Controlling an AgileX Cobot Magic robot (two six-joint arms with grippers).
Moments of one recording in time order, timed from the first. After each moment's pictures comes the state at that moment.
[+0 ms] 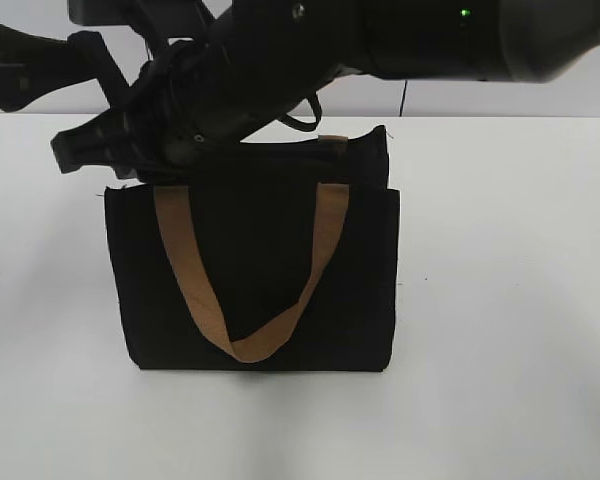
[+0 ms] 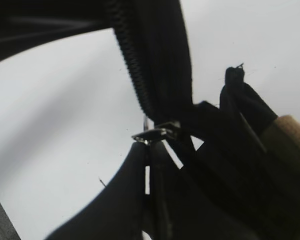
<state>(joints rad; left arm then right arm) -0.03 1.36 -0.77 1.39 -0.78 -1.24 0.85 1.91 -1.49 0.28 0.39 -0.03</state>
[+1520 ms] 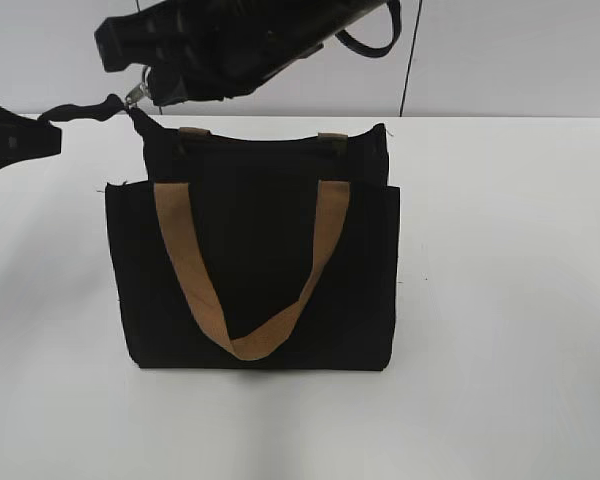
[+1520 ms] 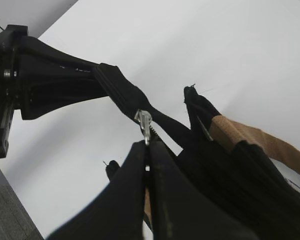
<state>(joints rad) -0.01 1.31 -0.70 1.75 -0.56 -1.66 0.77 1.77 -1.49 0.33 0.51 -0.08</state>
